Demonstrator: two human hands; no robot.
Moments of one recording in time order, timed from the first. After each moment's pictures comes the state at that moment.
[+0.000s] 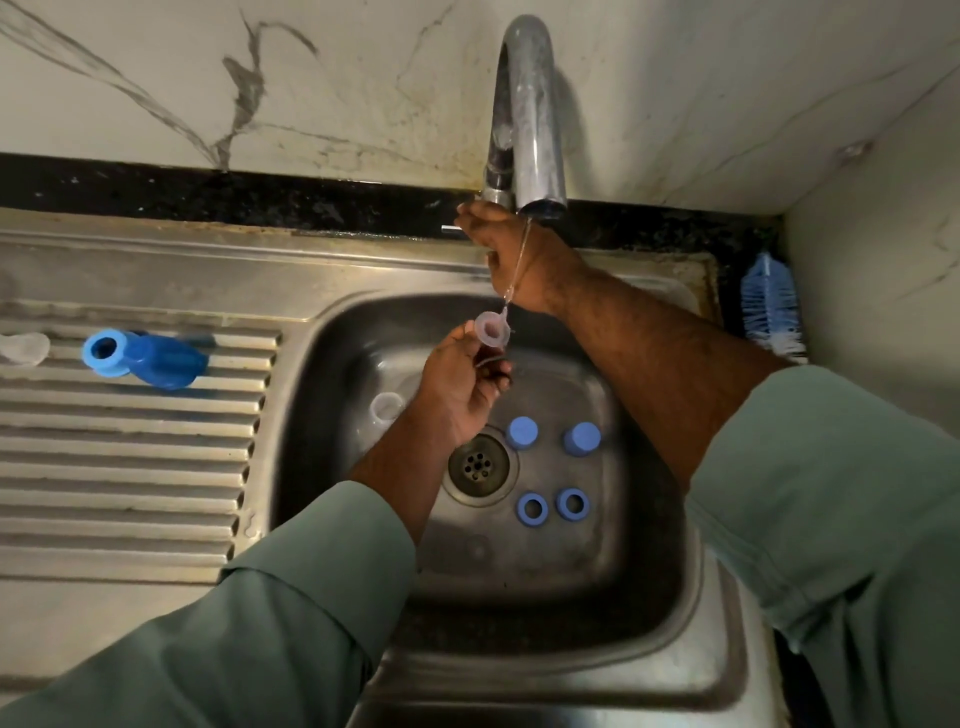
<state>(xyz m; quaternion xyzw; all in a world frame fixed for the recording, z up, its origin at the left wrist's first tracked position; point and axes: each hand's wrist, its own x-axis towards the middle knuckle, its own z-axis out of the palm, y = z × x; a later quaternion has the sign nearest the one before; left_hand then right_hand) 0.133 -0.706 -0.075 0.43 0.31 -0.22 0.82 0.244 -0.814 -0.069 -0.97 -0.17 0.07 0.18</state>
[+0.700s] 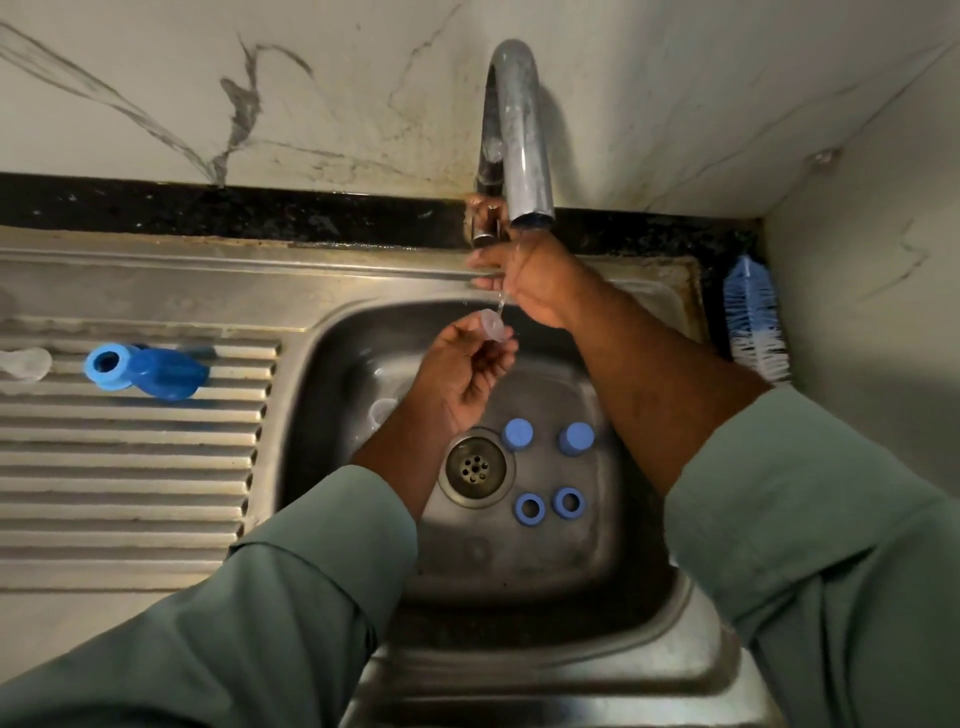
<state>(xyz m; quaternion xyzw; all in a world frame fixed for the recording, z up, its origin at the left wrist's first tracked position) 0.140 -0.705 -0.072 0.41 0.27 -0.24 0.84 0.223 -0.806 -0.035 -0.68 0.09 0.19 0.70</state>
